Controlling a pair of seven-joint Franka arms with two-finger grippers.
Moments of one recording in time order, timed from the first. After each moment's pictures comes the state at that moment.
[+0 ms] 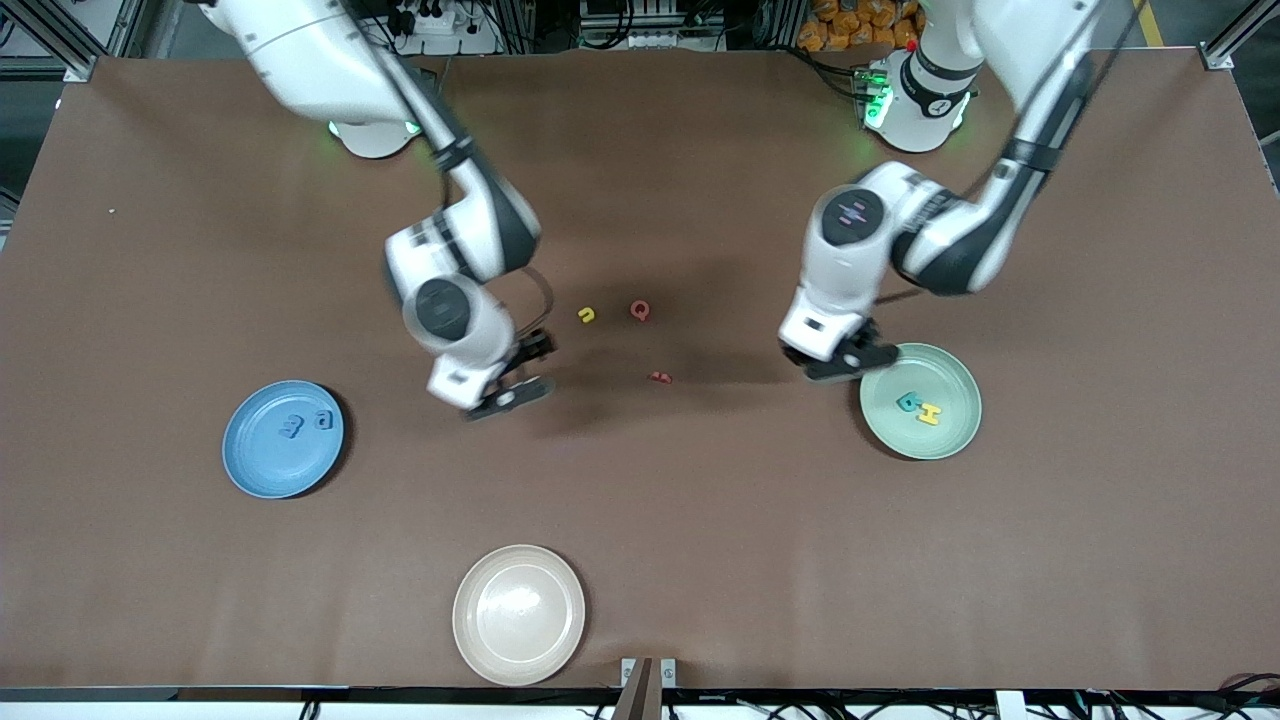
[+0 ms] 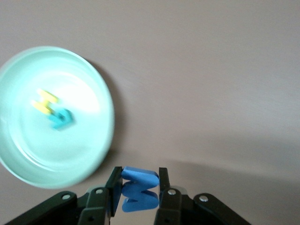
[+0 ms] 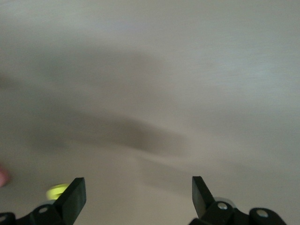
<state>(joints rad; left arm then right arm) -0.01 0.34 -0.44 -2.08 0.48 2.38 -0.89 0.60 0.53 -0.01 -1.80 0.10 2.20 0.16</state>
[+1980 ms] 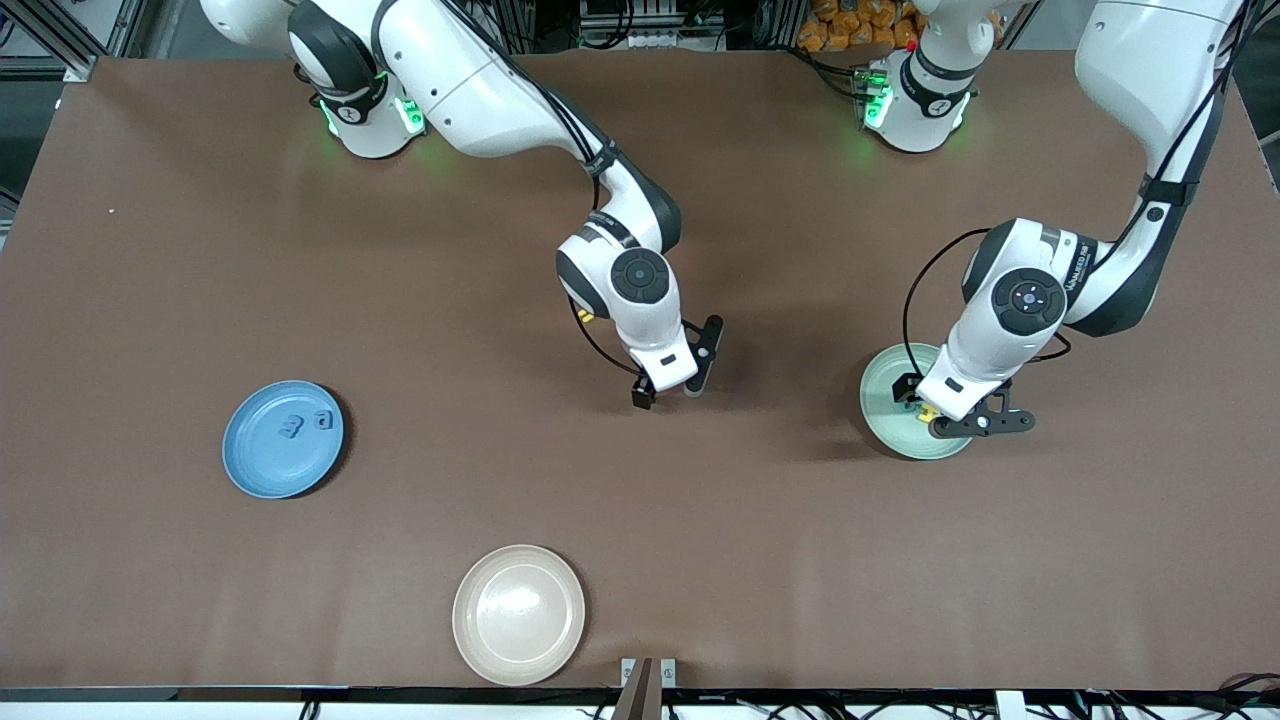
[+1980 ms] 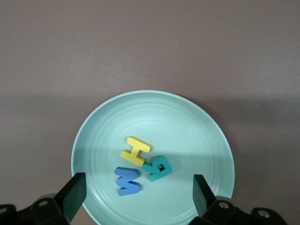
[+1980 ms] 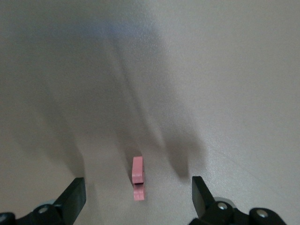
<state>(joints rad) 0.20 0.40 -0.40 -2.03 0.41 2.37 -0.51 0.81 0.93 -0.02 -1.30 0.05 2.29 -0.47</state>
